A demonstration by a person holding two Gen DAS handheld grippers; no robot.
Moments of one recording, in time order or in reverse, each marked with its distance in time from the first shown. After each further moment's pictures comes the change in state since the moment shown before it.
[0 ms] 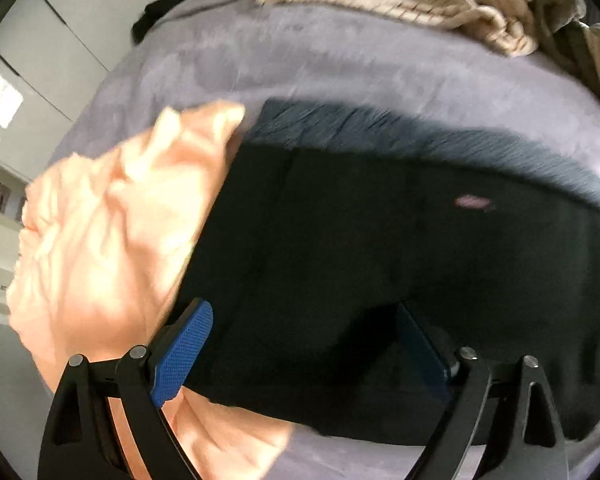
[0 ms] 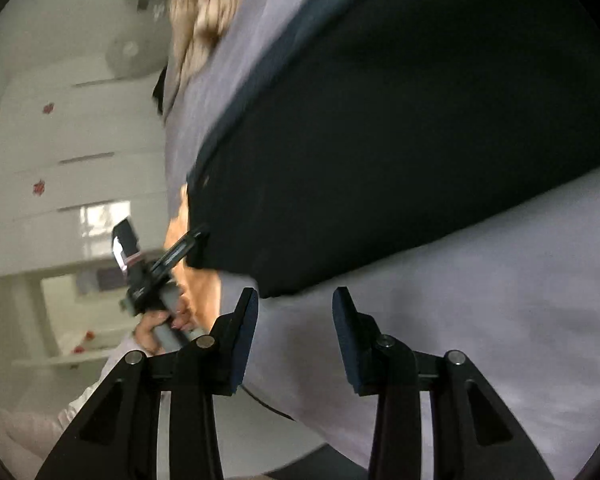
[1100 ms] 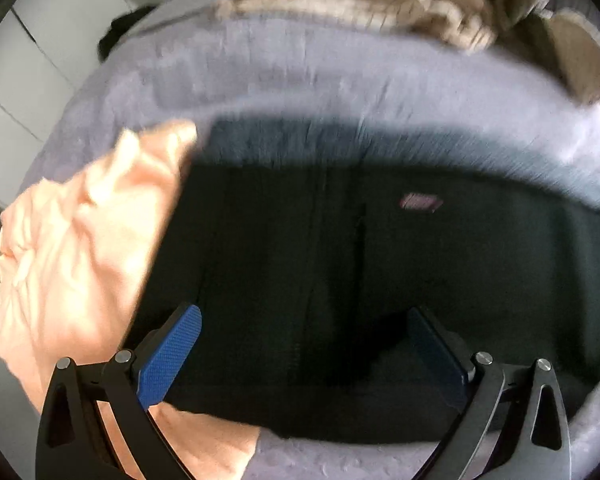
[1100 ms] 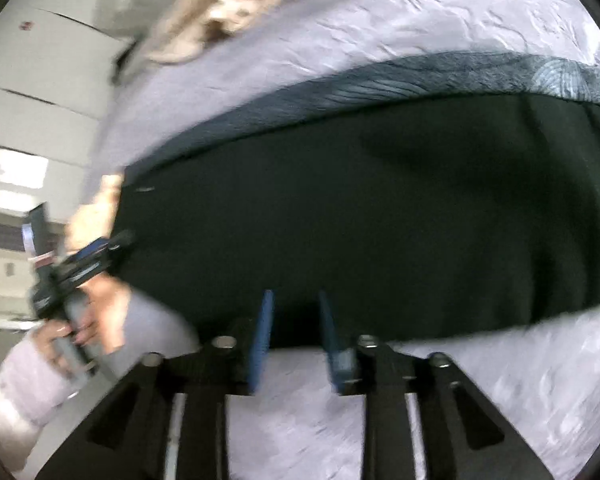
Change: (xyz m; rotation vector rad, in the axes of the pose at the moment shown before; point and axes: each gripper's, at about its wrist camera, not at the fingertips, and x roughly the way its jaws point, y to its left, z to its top) left arm 0.003 -0.024 0.012 0.077 -0.011 -0.086; right arm 0.006 0.061 0.043 -0.260 -0.108 -0.508
